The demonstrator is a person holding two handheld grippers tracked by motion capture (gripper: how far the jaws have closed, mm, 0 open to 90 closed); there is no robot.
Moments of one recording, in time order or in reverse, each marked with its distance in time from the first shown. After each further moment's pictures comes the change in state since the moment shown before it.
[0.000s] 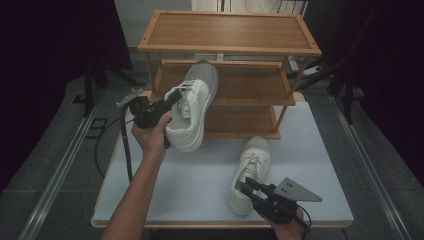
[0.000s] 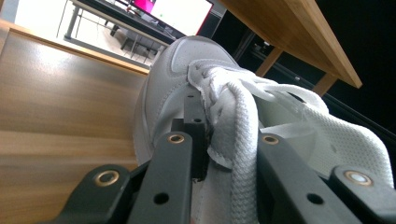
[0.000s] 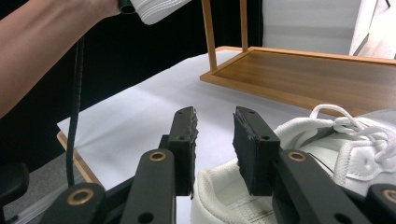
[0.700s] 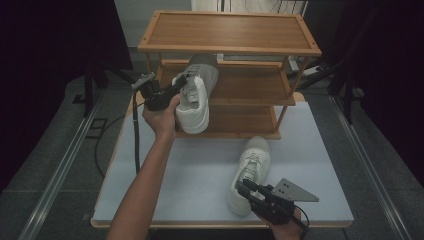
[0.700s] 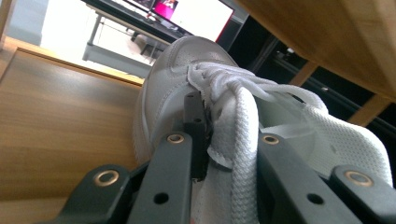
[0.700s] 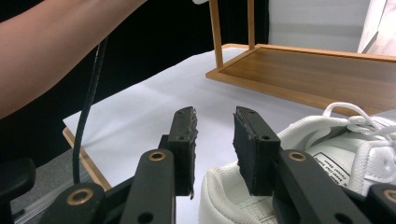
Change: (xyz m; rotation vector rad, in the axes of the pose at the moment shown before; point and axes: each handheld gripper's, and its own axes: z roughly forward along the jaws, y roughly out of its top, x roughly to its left) left arm 0.008 0.016 0.053 -0.017 0.091 0.004; right arm 0.003 -0.002 0.004 0.009 0.020 -0.005
